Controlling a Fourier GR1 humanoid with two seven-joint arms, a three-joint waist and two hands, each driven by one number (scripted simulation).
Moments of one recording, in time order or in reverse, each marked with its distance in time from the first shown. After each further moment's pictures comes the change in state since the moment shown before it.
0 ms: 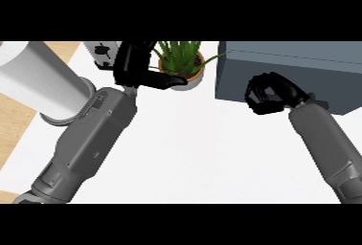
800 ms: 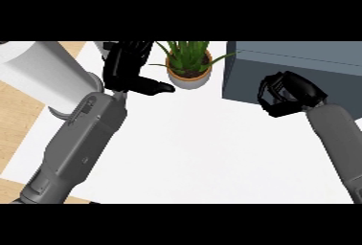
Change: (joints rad) left arm 0.062 0.044 -0.001 -0.062 0.018 -0.075 0.016; right arm 0.042 -0.061 -0.057 -0.069 -0.128 0.211 0.003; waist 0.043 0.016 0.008
